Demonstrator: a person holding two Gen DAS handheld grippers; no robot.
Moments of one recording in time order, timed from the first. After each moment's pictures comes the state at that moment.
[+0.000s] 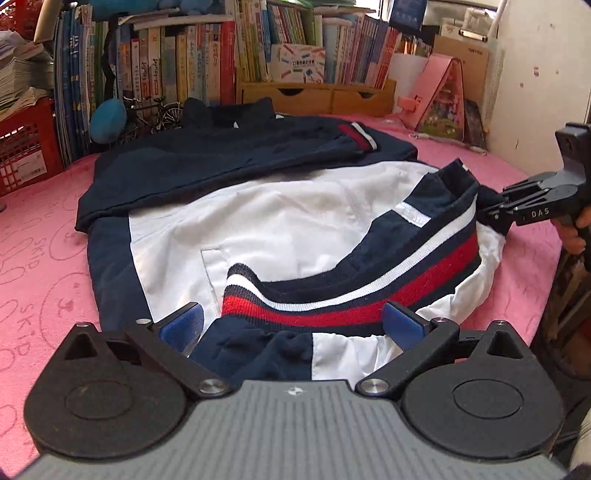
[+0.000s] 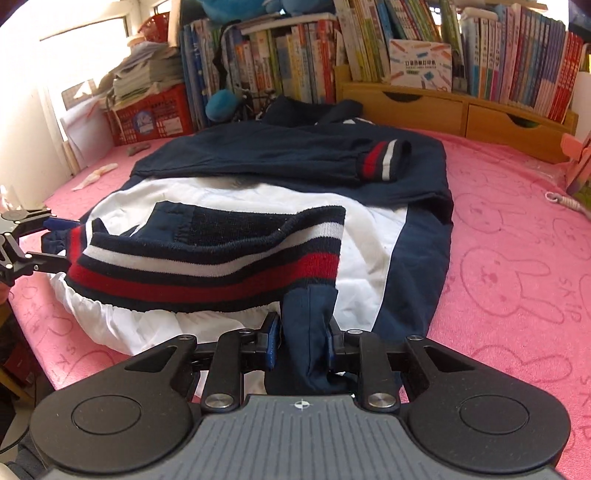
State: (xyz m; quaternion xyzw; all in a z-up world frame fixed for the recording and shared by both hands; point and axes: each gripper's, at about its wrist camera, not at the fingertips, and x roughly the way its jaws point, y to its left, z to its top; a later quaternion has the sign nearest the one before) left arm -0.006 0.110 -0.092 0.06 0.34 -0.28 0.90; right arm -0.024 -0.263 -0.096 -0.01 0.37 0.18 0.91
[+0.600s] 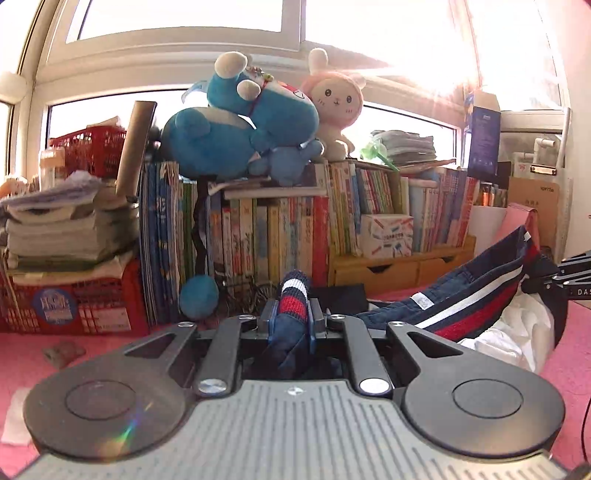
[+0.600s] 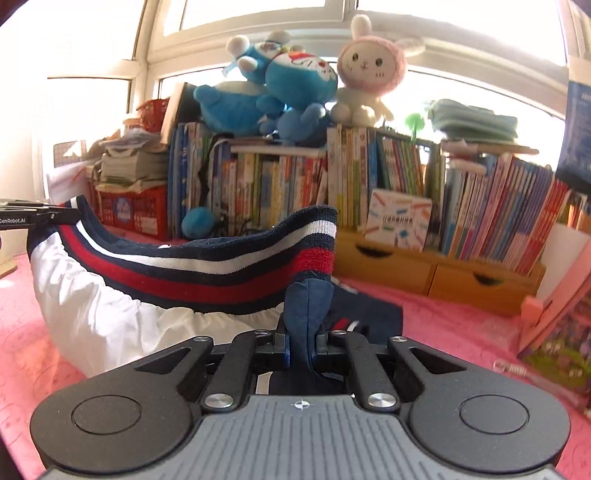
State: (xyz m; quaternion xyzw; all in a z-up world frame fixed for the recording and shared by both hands) left arm 0.087 0.121 0.036 0.03 0.12 -0.16 0.98; right arm 0.039 -0.250 0.009 -0.08 0.20 0.13 0.97
